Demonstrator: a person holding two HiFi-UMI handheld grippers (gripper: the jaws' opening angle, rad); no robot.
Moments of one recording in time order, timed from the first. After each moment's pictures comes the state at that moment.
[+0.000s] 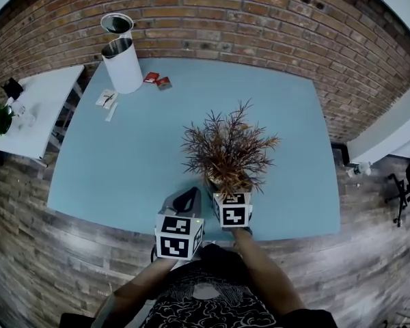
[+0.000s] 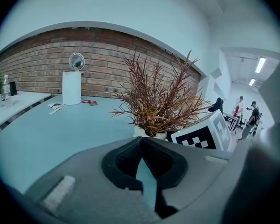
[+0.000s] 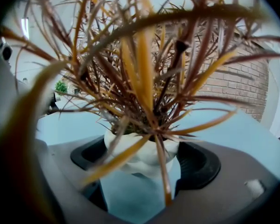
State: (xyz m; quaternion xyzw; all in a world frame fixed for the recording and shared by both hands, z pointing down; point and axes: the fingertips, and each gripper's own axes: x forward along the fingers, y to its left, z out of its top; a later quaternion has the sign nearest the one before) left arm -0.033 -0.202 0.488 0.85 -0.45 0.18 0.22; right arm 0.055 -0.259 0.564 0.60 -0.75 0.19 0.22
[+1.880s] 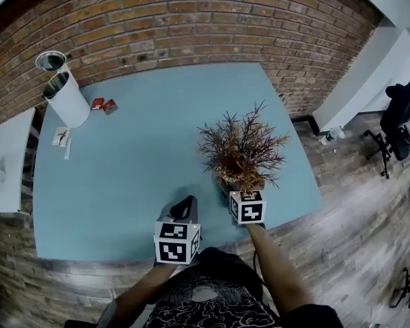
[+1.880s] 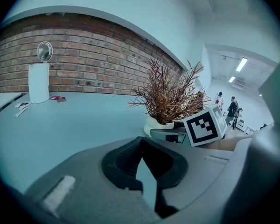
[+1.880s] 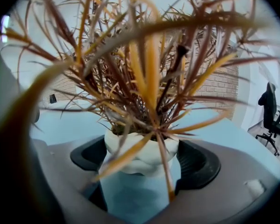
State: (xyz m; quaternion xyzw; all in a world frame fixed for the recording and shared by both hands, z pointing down) left arm 0.061 -0.197 0.505 0.89 -0.33 0.21 0.22; right arm 0.223 -0.229 0.565 0.70 -0.66 0.21 0.19
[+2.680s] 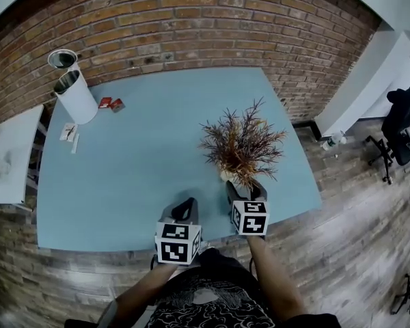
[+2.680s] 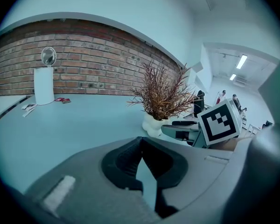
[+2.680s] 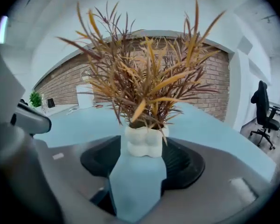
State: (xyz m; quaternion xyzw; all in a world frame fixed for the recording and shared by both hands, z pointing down) left arm 0.043 -0.175 0.501 0.89 -0.34 0.21 0.21; right arm 0.202 -0.183 0.538 0.72 -0.64 0.20 0.17
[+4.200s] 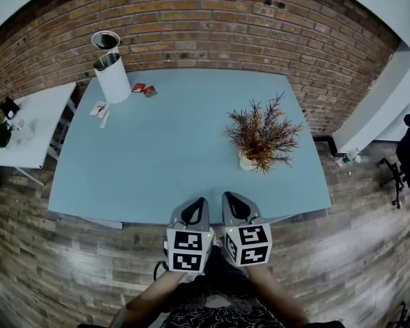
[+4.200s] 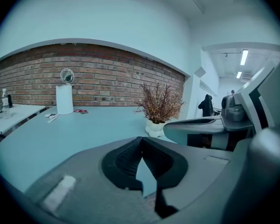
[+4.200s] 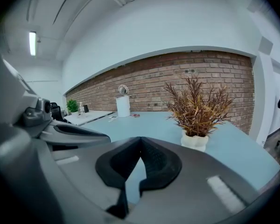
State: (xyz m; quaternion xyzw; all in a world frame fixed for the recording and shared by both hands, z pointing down) left arm -0.007 -0.110 0.460 0.88 -0.42 0.17 0.15; right arm 0.059 -0.105 0.454 0.62 -0.75 0.16 0.14
